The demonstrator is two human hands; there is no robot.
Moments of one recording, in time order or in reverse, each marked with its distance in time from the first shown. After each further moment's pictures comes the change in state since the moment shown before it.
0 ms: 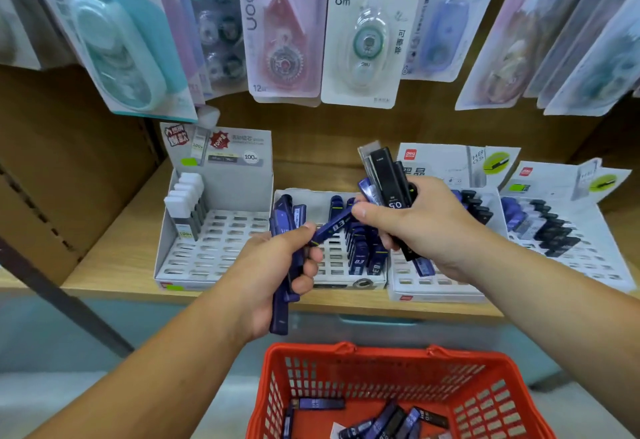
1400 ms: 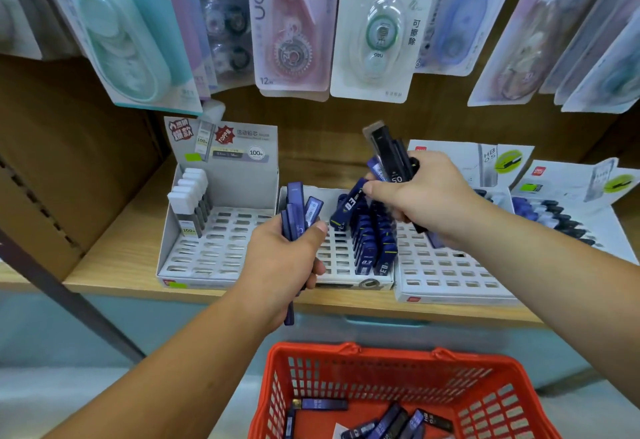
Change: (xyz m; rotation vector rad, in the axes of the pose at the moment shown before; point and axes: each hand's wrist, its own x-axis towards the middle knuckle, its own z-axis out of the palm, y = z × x) left_hand 0.013 -0.011 0.000 0.314 0.185 0.235; right_hand 0.034 -0.004 -0.002 -0.165 0.159 0.008
